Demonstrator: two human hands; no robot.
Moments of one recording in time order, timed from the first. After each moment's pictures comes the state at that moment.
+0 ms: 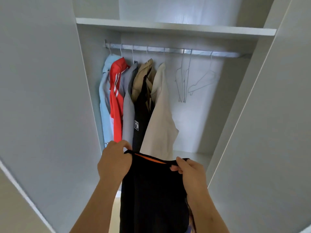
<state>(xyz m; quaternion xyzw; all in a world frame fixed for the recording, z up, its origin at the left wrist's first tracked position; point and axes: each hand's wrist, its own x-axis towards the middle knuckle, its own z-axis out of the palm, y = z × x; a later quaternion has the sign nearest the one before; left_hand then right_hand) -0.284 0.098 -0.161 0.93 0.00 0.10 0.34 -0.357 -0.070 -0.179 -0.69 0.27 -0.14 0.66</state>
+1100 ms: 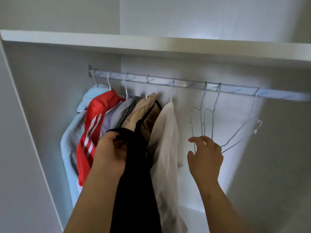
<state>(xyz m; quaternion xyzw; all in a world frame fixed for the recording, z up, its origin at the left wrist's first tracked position) 0.045 -0.037 -0.049 0.31 0.12 -0.01 0.94 0.050 -0.227 -0.107 -0.92 0.16 -0.29 0.22</state>
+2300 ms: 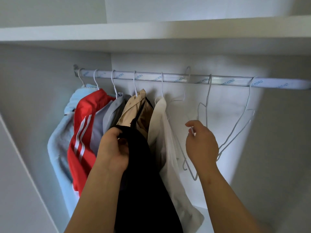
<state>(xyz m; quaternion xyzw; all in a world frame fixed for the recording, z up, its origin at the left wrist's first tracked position) 0.073 -0.082 -0.049 0.34 0.13 -0.05 0.93 0.077 -0.261 -0.086 -0.87 0.12 -0.34 0.33</state>
